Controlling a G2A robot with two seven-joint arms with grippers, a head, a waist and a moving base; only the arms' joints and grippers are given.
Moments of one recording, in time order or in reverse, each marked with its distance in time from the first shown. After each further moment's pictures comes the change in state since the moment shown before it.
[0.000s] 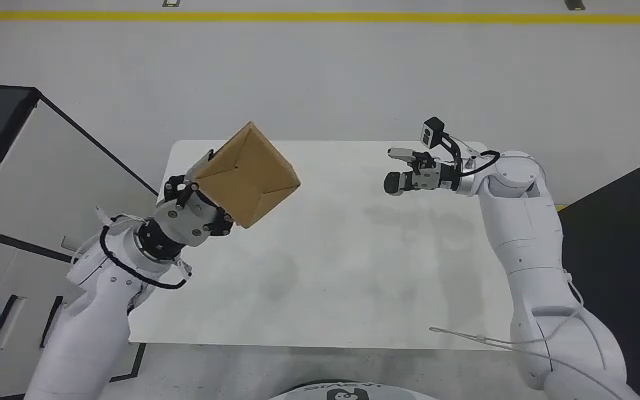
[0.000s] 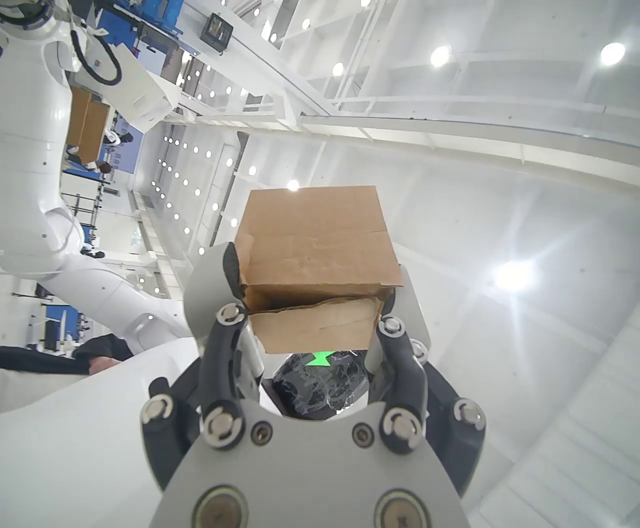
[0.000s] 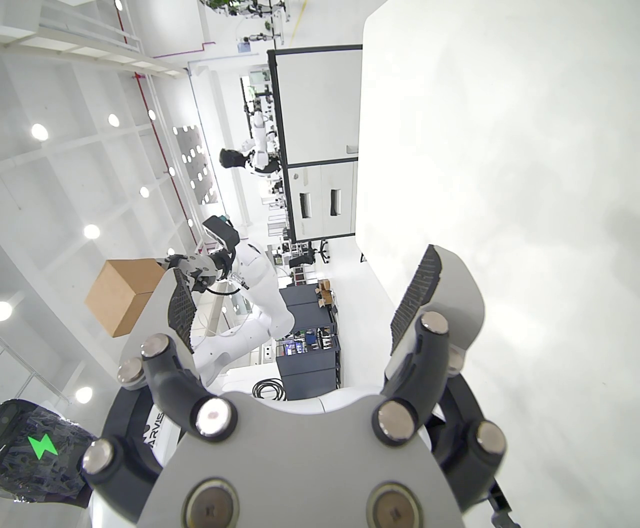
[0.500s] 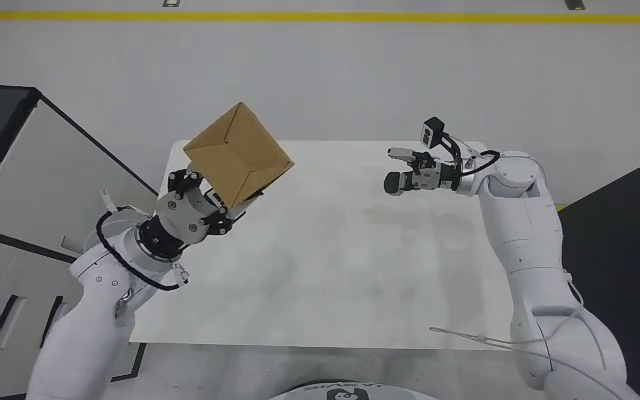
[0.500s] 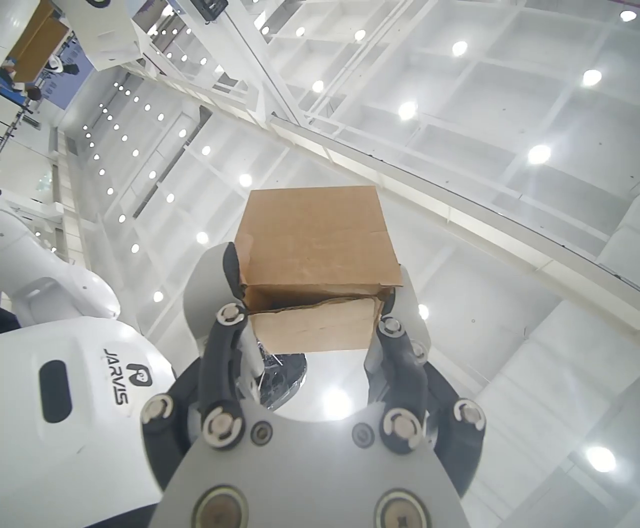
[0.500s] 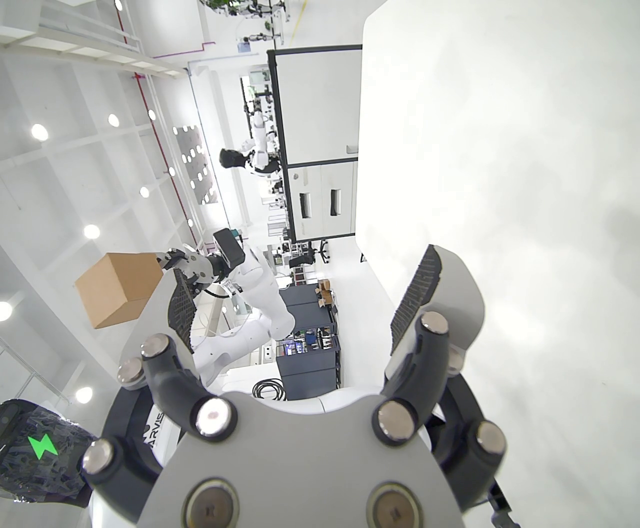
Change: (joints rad) left arm 0.002 -0.007 -0.006 -0.034 -0.260 0.153 0.182; right arm 0.000 0.000 0.000 0.000 0.000 0.000 0.000
